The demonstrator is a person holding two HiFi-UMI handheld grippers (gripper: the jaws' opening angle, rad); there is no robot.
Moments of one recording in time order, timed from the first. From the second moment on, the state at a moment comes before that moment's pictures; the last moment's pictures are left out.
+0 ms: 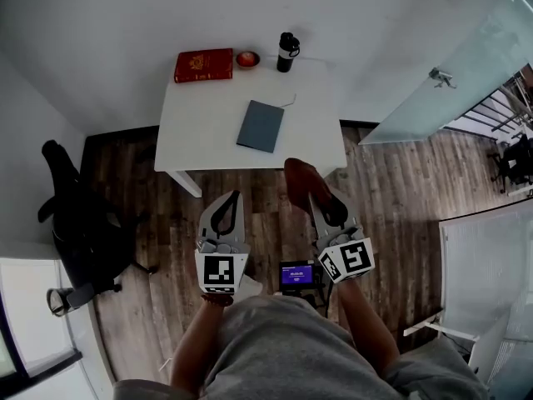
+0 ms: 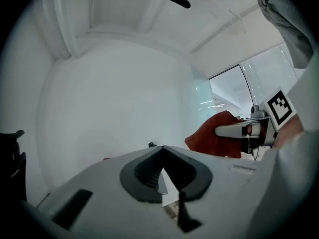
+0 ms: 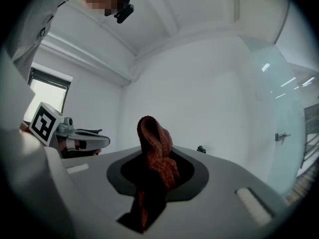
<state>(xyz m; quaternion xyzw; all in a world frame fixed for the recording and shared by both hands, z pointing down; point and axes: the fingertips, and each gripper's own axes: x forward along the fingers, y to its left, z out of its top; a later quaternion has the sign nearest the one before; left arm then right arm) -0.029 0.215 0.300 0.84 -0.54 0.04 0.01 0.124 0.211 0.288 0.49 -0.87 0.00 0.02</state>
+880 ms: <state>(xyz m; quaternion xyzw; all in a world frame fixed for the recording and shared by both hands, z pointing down) -0.091 0.059 0.369 0.85 -0.51 0.09 0.05 0.108 0.018 0.327 0.51 -0.85 0.03 0.07</state>
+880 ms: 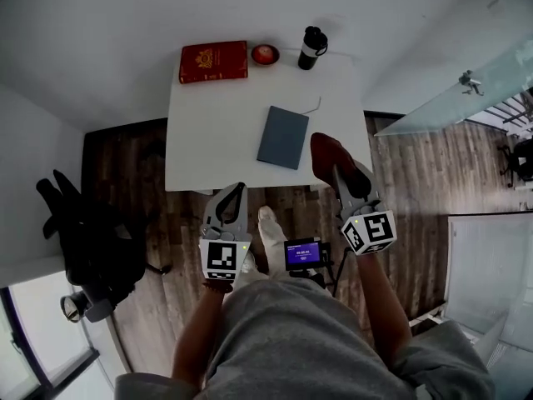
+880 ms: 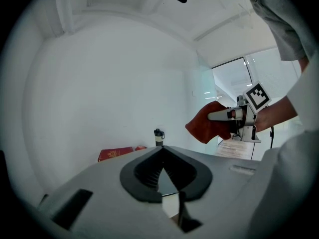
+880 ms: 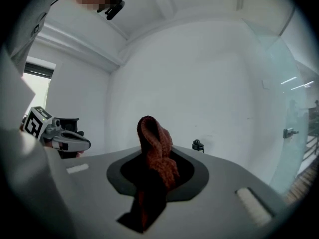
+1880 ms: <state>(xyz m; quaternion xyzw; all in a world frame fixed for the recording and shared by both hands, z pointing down) -0.055 -0.074 0.495 0.86 -0.46 0.18 0.09 0.116 -0.180 0.433 0.40 -0.90 0.03 0.16</state>
